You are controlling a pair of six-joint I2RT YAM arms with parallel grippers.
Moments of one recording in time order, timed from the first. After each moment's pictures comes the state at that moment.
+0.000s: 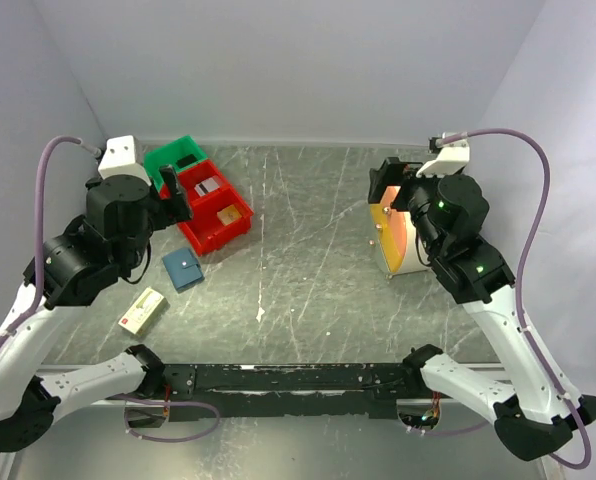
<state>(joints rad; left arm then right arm) -0.73 0.97 1.47 -0.89 -0.75 -0.44 0.52 0.93 1.26 -0.38 0.38 0.14</state>
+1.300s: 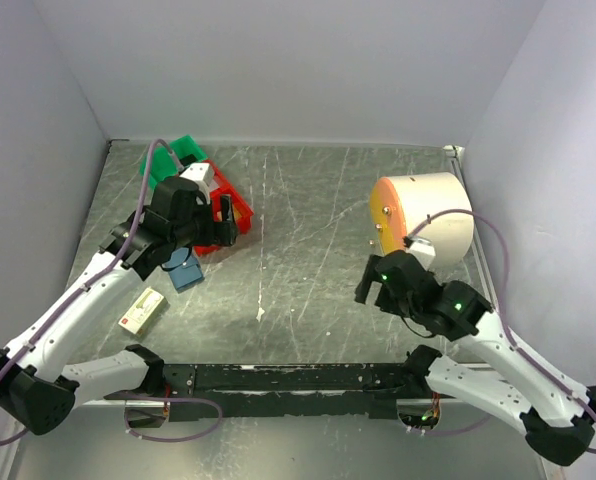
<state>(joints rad) -0.55 1.11 1.13 -0.66 -0.12 -0.39 0.81 0.77 0.87 -1.04 0.37 0.90</state>
